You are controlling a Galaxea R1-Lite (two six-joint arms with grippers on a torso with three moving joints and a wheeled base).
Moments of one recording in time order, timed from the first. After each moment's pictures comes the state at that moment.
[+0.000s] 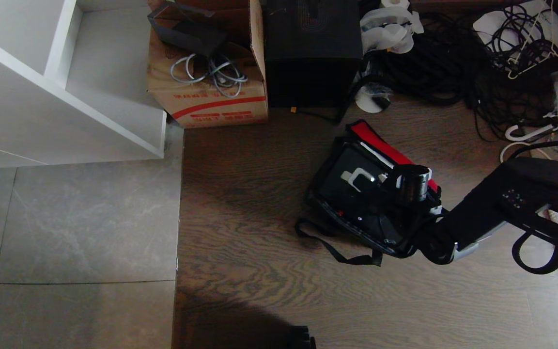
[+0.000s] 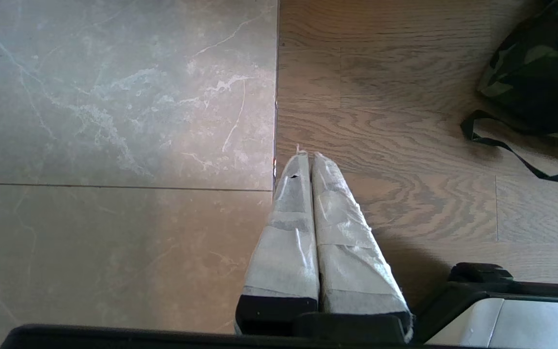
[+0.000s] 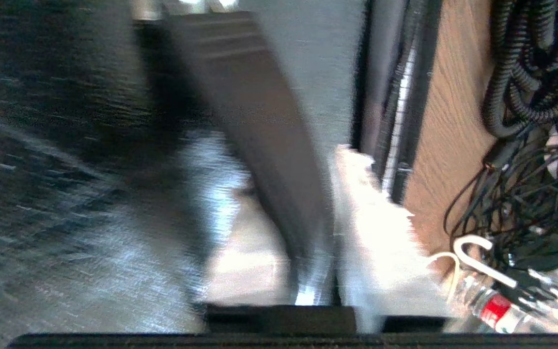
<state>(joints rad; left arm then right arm) 0.00 0.00 0.00 -0.02 0.01 -0.01 0.34 2.26 -1.05 -1.05 -0.46 -0.97</state>
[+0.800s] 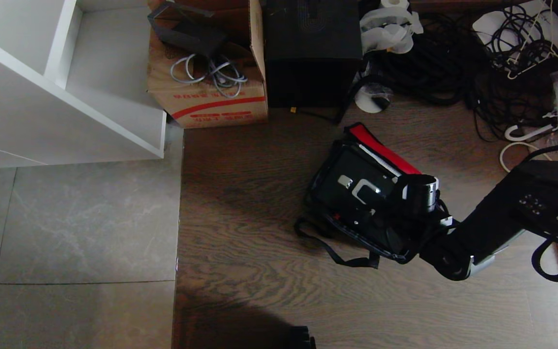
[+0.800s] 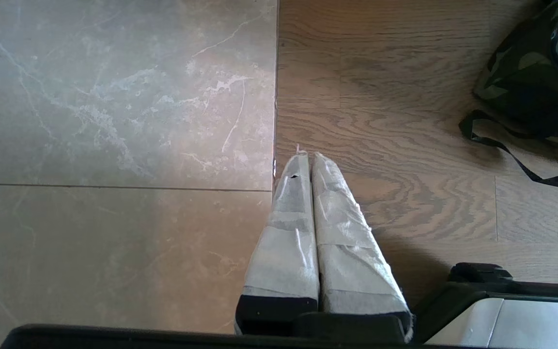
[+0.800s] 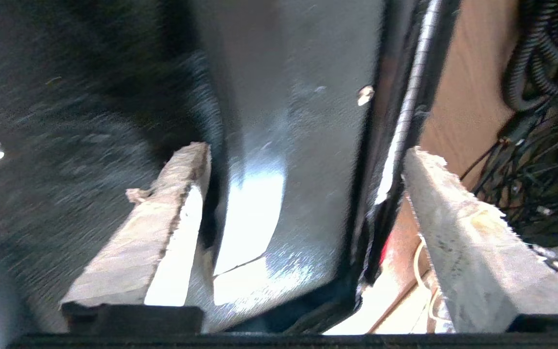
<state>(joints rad) 0.00 0.00 0.00 -0.02 0.01 -0.01 0.37 2.20 -0.91 -1.06 -0.48 -0.97</state>
